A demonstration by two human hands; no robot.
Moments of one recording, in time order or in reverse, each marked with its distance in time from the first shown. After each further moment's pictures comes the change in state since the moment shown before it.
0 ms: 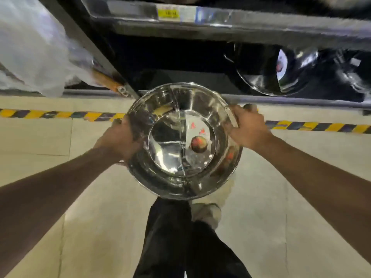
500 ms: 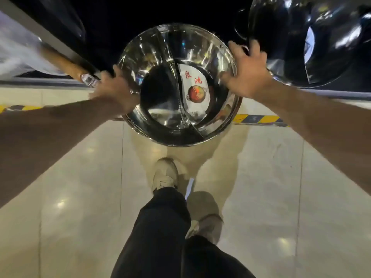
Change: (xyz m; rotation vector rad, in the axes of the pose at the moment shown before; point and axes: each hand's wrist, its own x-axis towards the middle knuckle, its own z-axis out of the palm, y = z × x) left_hand 0.162 0.037 0.007 0.112 0.109 -0.127; right_hand 0.164 0.001 0.010 -0.002 0.102 -0.061
